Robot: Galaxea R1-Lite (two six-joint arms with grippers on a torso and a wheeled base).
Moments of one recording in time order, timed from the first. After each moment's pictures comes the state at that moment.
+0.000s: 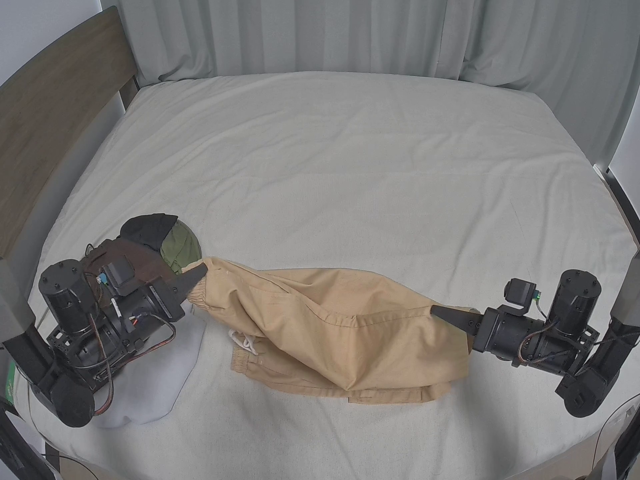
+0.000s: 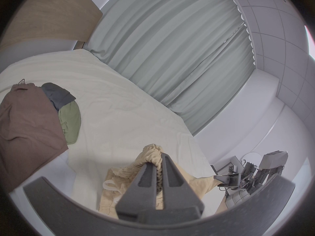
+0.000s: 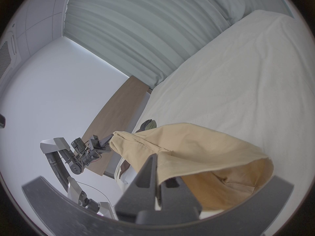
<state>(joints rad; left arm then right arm) -0.24 1.86 -0.27 -1.55 -0.33 -0.58 0.38 1.95 -0.25 -1.55 0.46 0.62</state>
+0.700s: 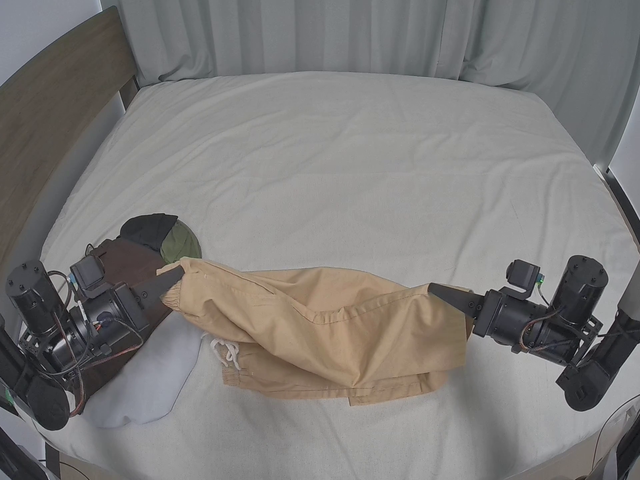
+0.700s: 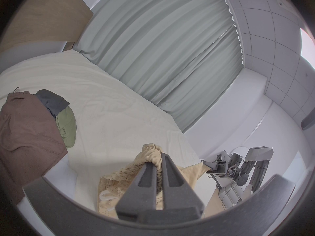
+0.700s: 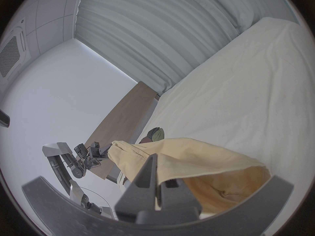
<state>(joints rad) -0.11 1.74 -0.20 -1.55 -0.56 -0.57 0.40 1.90 -0.31 -1.55 0.46 0.61</state>
